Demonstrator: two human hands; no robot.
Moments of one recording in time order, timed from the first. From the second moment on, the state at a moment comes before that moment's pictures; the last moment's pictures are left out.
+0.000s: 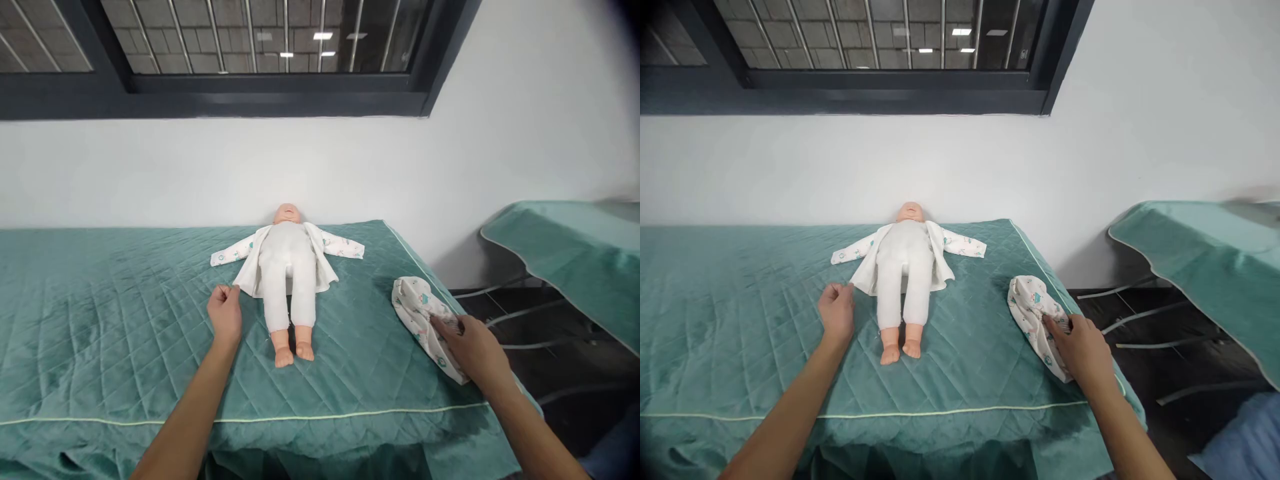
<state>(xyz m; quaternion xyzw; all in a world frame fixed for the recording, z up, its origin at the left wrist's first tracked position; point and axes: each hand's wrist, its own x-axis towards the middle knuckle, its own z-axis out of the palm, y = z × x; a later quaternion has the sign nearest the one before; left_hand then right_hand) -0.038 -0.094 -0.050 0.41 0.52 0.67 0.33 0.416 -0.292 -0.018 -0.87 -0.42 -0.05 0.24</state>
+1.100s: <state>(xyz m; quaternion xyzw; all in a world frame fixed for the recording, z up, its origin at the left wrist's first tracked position) -0.057 -0.163 0.225 0.60 0.27 0.57 0.49 0.166 -0.193 0.272 -0.34 -0.76 0.32 0.45</state>
